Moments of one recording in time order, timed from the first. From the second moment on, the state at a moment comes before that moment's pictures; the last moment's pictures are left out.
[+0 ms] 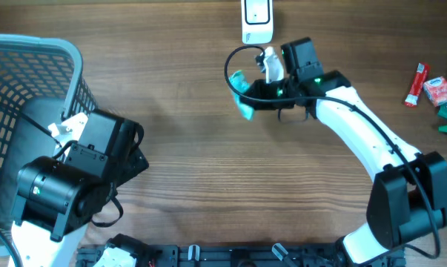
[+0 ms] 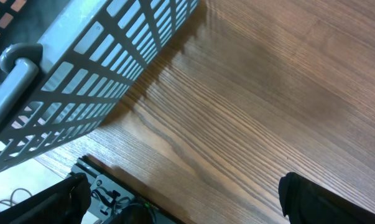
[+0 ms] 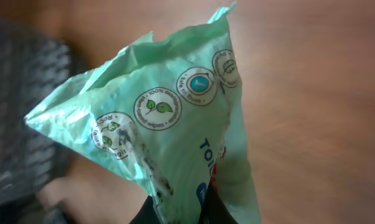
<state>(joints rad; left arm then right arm) -0.39 1.07 1.47 -1.68 -0.40 -0.90 0.35 1.75 1.30 -0.58 -0.51 0.29</state>
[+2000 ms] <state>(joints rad) -0.39 1.07 1.47 -1.68 -0.40 -0.90 -0.22 1.42 1.97 -1.00 -0.09 0.29</state>
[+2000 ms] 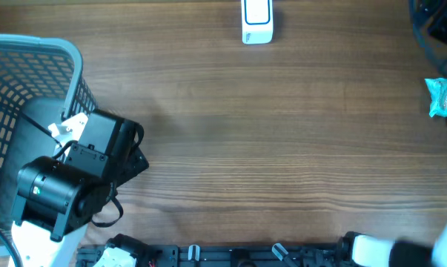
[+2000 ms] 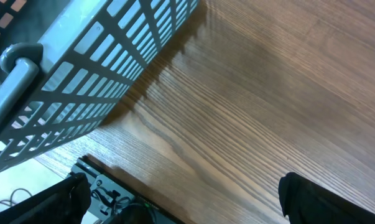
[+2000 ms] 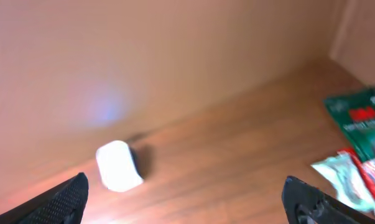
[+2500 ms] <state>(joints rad) -0.39 1.07 1.47 -1.68 -0.40 -0.90 -0.19 1.03 1.85 -1.11 -0.09 0.39</state>
